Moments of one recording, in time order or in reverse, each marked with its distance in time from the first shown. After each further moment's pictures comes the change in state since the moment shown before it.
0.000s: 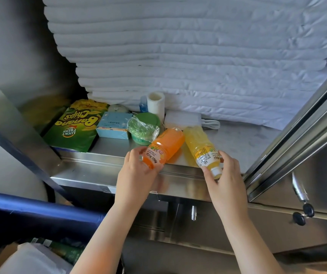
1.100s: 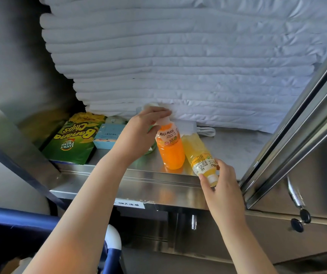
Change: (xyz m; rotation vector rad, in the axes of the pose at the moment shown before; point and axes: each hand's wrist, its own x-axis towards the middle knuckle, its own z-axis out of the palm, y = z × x) left_hand 0.085 0.079 -0.030 0.021 -0.200 0.567; right_hand 0.003 0.003 -0.002 0.029 -0.035 0.023
